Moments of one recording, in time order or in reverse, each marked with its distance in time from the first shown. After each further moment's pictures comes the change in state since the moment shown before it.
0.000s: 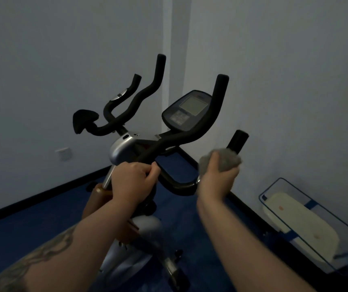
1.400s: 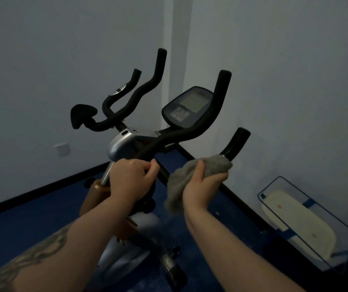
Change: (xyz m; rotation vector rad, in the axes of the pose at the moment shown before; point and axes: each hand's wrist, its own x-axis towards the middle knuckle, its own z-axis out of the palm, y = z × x) left_hand -0.001 0.000 -0.001 -0.036 0.003 0.002; right_hand -0.023 0.019 0.003 -0.022 -0.090 -0.117
